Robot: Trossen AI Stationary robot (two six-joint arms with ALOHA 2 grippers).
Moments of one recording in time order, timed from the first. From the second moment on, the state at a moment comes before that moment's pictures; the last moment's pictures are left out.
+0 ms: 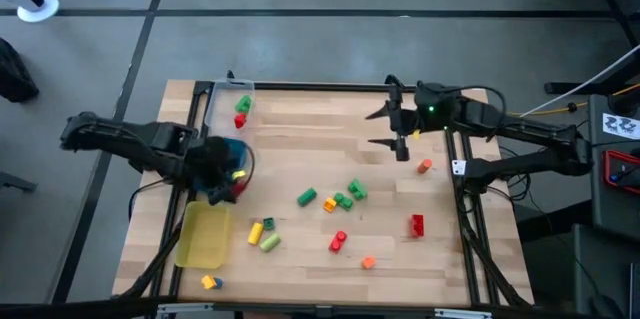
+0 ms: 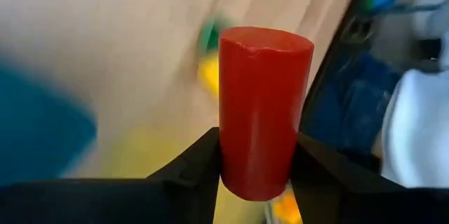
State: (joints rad) left arm -0.16 0.81 0.78 -0.96 0.34 -0.89; right arm -0.27 1.08 1.04 -0.46 -0.22 -0.43
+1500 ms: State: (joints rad) left arm -0.49 0.83 0.56 -1.01 0.36 -1.51; right arm -0.27 1.08 1.03 -0.98 -0.17 -0.42
